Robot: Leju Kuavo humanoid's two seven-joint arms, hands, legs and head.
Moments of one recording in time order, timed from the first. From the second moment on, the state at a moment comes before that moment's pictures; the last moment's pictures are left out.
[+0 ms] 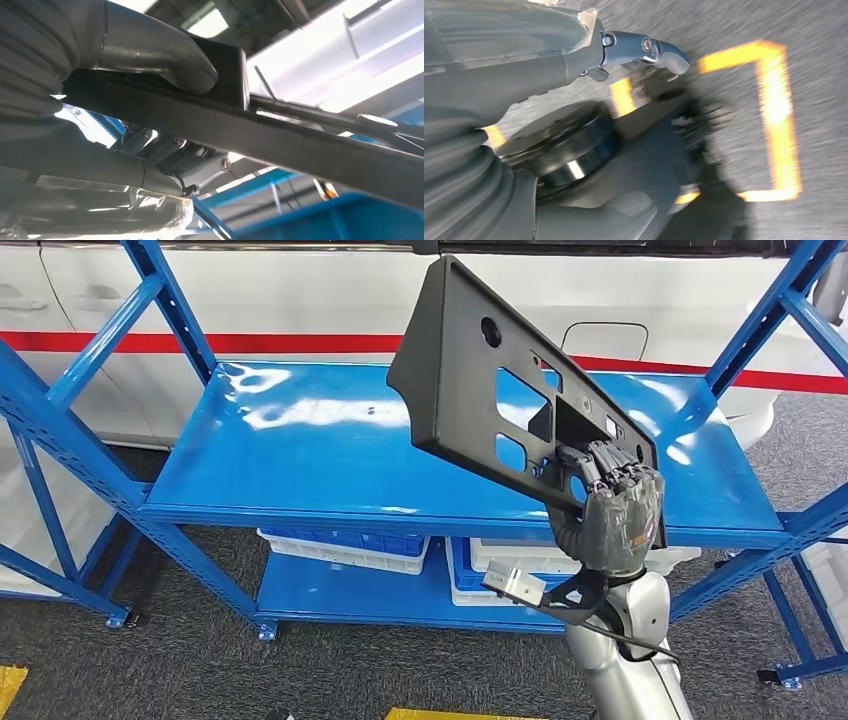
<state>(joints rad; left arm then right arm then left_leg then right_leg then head) -0.12 -0.10 -0.44 -0.23 0.26 -0.10 -0.14 -0.24 -0.01 0.29 -1.71 1.17 -0.64 -0.29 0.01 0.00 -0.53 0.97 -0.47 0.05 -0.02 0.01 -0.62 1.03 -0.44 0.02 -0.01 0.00</state>
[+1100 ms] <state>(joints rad) -0.14 -0.09 -0.48 -0.23 0.30 -0.12 -0.06 -0.18 0.02 0.27 -1.77 1.10 -0.64 -0.35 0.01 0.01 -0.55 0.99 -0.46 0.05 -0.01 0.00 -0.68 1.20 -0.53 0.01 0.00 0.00</state>
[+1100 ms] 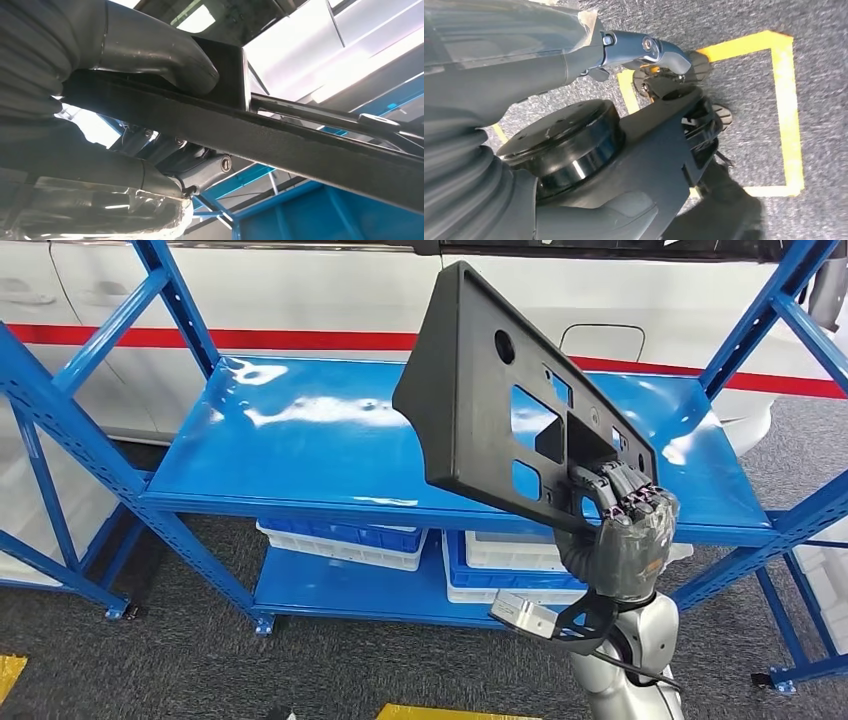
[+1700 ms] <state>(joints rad) -0.14 -0.09 -0.48 -0.23 0.31 -0.11 -0.07 -0.19 0.02 0.27 -1.75 1.08 -0.64 -0.34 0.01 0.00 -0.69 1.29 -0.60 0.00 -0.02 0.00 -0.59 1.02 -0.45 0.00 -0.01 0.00</state>
